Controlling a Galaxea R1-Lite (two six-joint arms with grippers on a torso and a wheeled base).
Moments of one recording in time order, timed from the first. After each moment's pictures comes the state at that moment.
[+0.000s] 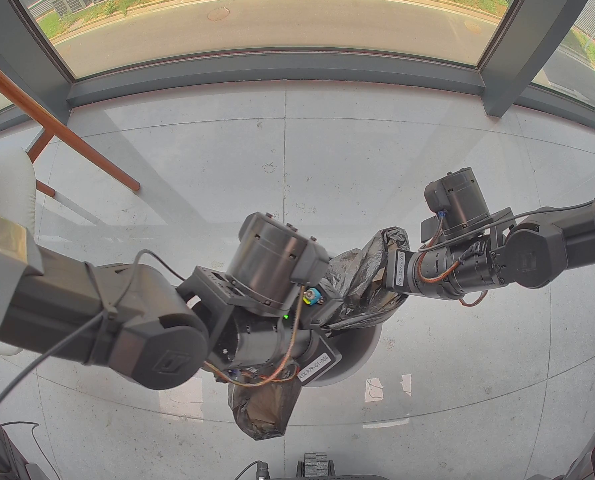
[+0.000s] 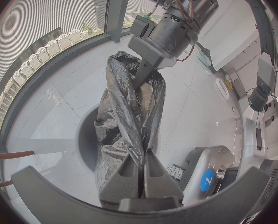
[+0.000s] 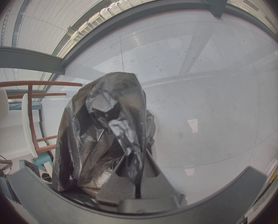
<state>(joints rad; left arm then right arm) -0.83 1.92 -1.16 -0.05 0.10 0.32 0.55 1.94 -1.23 0.07 -0.06 0.52</state>
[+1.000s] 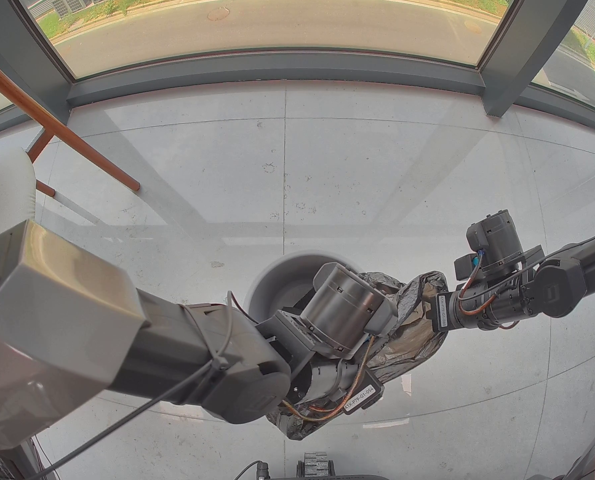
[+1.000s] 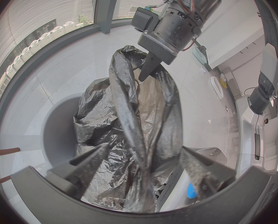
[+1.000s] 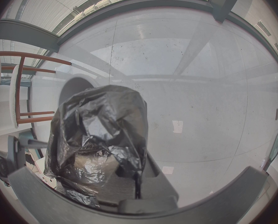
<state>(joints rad) -0.93 2.08 -1.22 -0.05 0.13 0.20 0.44 1.87 -0.93 -0.04 -0.04 0.28</state>
